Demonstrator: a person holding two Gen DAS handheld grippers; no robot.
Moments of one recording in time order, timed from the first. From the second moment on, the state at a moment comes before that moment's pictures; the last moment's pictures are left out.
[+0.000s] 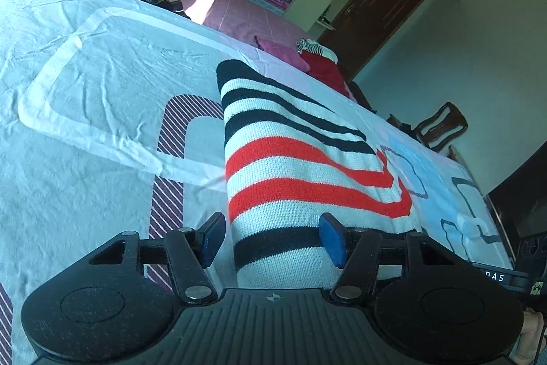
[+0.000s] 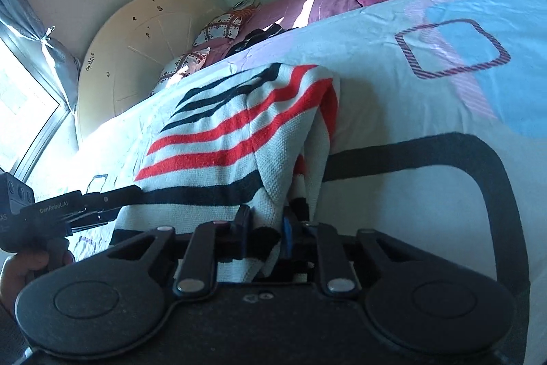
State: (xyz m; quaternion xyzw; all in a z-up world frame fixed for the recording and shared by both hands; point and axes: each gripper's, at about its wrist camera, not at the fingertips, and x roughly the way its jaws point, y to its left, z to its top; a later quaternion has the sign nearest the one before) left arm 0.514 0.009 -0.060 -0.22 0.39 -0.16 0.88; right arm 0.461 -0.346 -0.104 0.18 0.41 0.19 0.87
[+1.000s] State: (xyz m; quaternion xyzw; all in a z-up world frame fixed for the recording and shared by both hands) left arm 0.480 0.025 -0.067 -0.21 0.39 -0.18 0.88; right arm 0.450 -0.331 -0.098 0.13 0.36 0.21 0.90
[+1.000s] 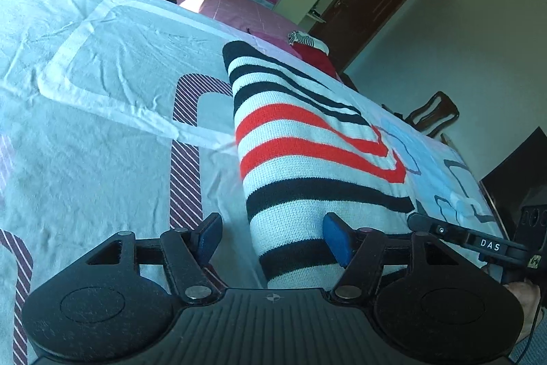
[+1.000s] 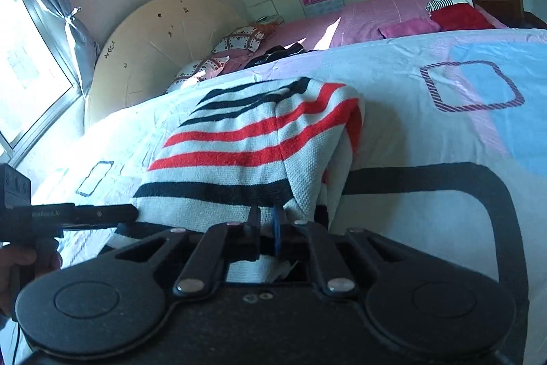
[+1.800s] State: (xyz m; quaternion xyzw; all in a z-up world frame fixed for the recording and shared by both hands) left arm 0.570 0.020 -0.104 -0.35 0.46 -0.30 0.76; right arm 0.534 -0.379 -0.149 0.33 0.44 0.29 0.78
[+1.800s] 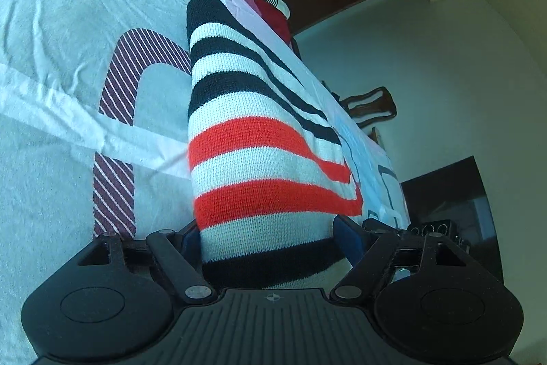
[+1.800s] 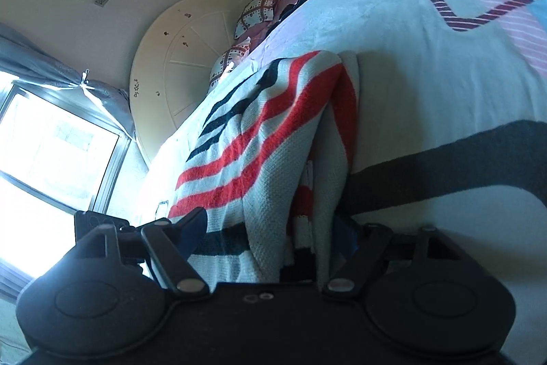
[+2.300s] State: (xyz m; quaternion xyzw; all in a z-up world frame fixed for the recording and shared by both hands) left arm 0.572 0.014 -0.108 -0.36 0.44 -0.26 0.78; right arm 0.551 -0.366 -0.148 0.30 0.43 0.31 0.79
